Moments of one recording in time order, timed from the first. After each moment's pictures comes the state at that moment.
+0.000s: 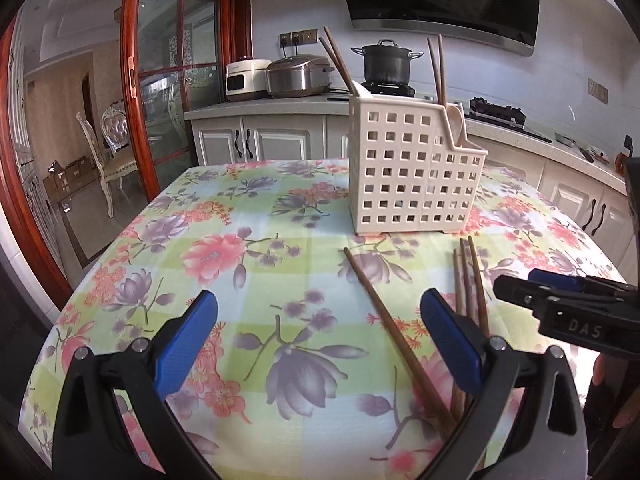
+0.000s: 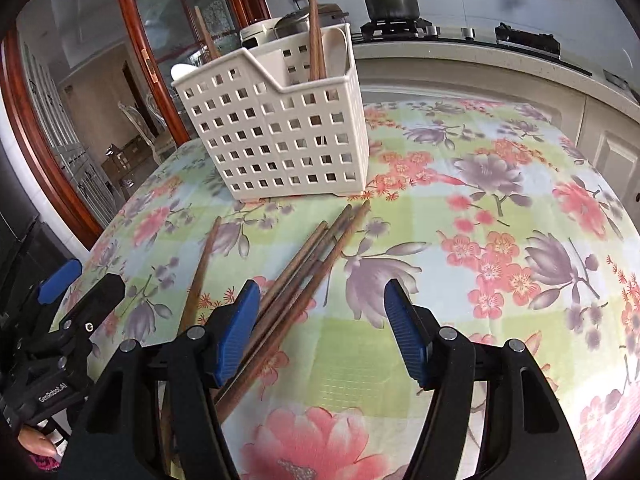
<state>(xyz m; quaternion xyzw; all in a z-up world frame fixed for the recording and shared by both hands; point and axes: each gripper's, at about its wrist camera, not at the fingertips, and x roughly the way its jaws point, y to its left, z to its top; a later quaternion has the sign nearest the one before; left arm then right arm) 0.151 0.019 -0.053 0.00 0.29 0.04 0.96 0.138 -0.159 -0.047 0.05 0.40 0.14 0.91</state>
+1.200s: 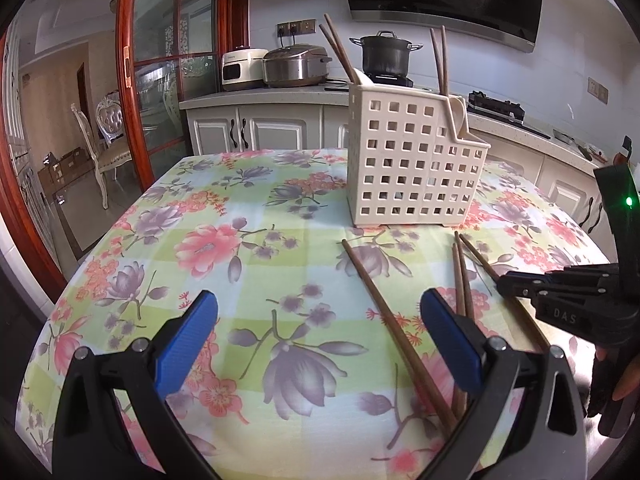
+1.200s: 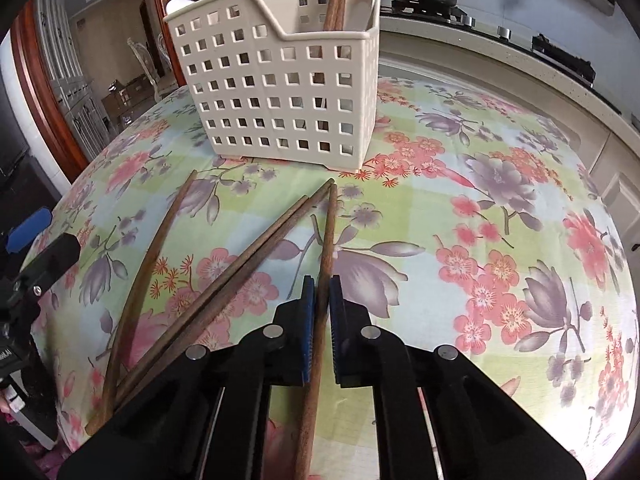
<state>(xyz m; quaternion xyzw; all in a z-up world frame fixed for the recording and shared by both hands) 0.159 0.018 -0.056 0.00 0.30 0.03 0.95 0.164 -0.163 -0.059 -0.03 0.44 0.16 0.88</state>
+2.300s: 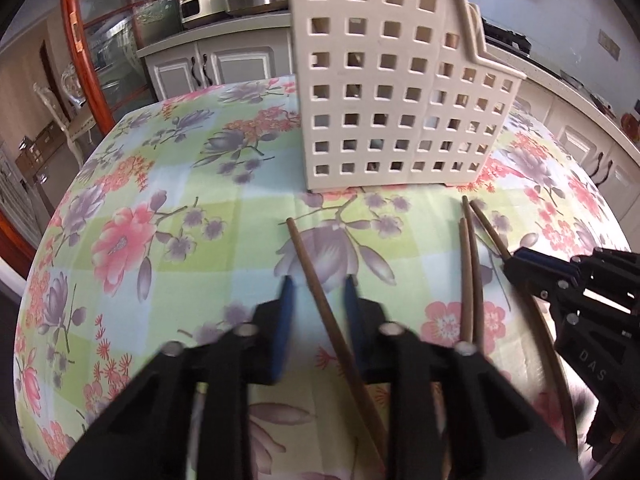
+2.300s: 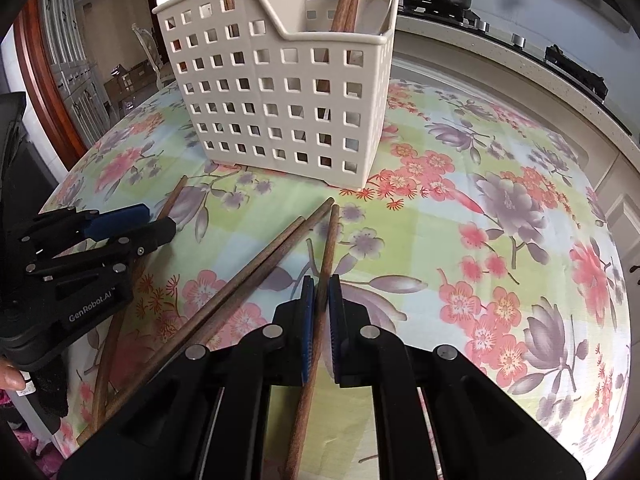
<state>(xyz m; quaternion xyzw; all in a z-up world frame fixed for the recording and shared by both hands) 0.256 -0.011 -0.092 0.02 0.44 0.00 0.90 0.185 -0.150 -0.059 -0.08 0.44 0.17 0.88</state>
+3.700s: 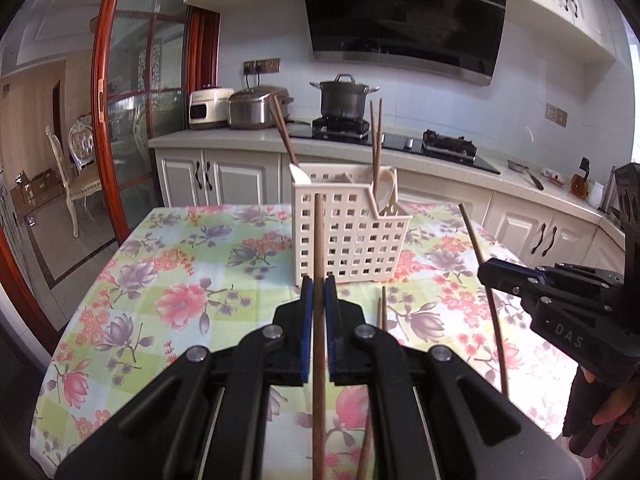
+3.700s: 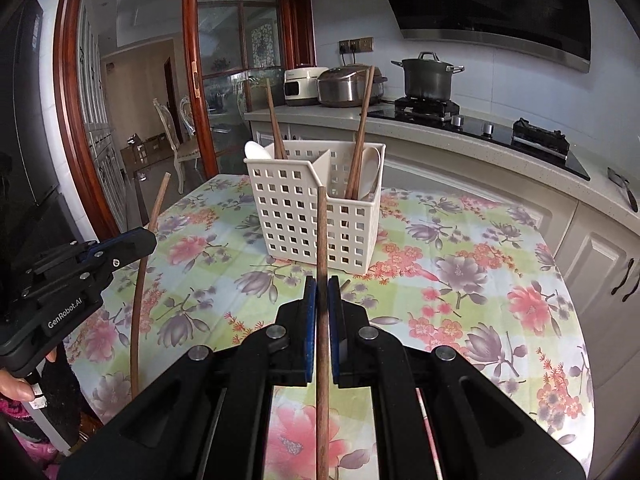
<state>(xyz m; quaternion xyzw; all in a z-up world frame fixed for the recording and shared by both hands) 0.123 -0.010 0.024 -0.01 0.24 -0.04 0.97 0.078 -0.167 0.052 -0.03 0.28 0.19 0.94</state>
